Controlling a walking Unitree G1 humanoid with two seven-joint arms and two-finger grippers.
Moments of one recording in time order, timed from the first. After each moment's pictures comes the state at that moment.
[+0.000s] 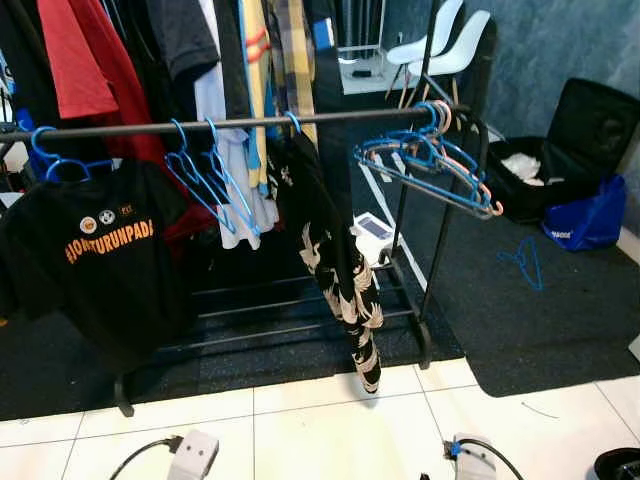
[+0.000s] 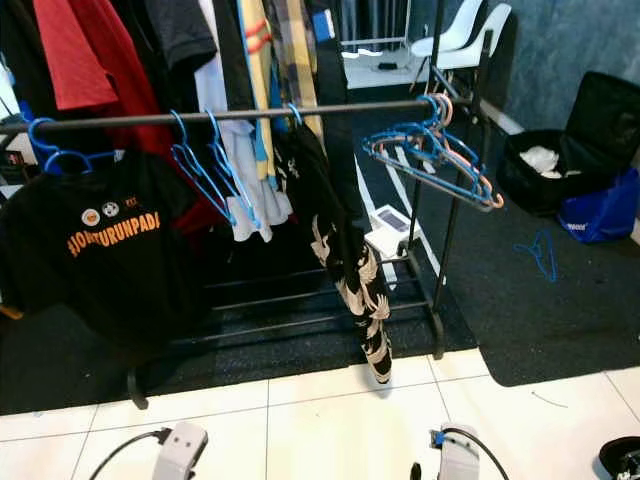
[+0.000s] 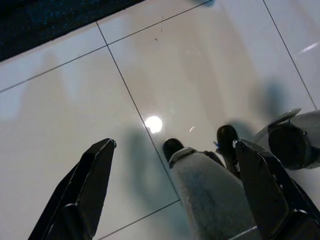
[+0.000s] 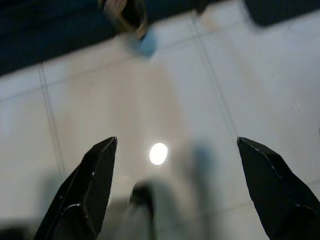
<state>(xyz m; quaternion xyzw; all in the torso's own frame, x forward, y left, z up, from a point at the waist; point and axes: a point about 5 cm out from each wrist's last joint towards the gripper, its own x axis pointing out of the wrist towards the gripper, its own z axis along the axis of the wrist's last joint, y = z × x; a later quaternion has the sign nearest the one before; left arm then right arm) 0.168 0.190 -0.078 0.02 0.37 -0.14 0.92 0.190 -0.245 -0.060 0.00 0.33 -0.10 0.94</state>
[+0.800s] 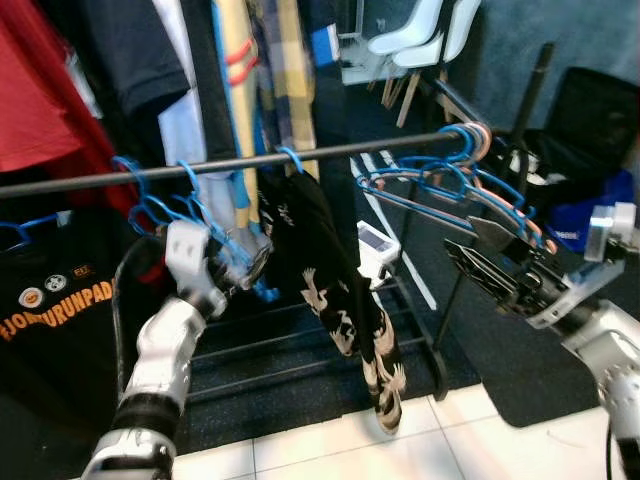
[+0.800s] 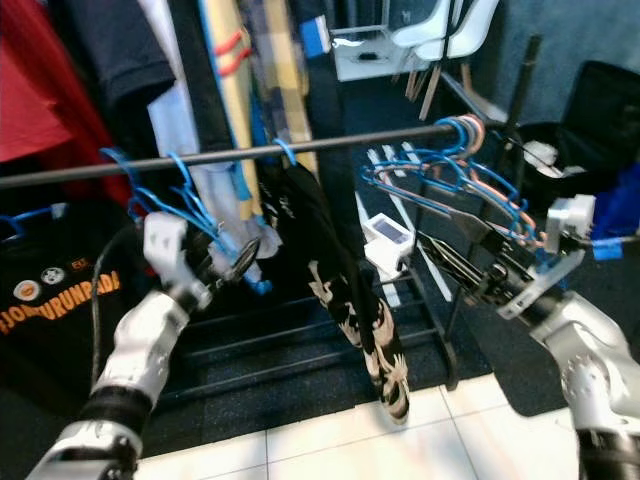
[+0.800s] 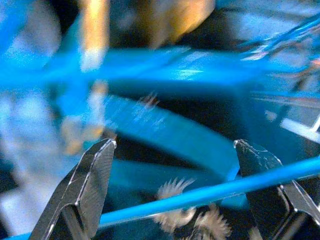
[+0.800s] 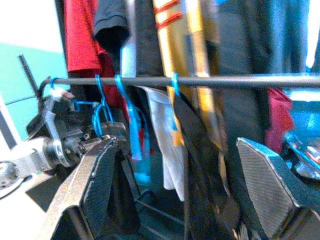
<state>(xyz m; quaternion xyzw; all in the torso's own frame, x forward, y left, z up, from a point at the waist) 0.328 0.168 0.108 -0.05 -0.07 -0.19 0.98 0.272 -0.244 0.204 0.07 -0.09 0.41 0.90</state>
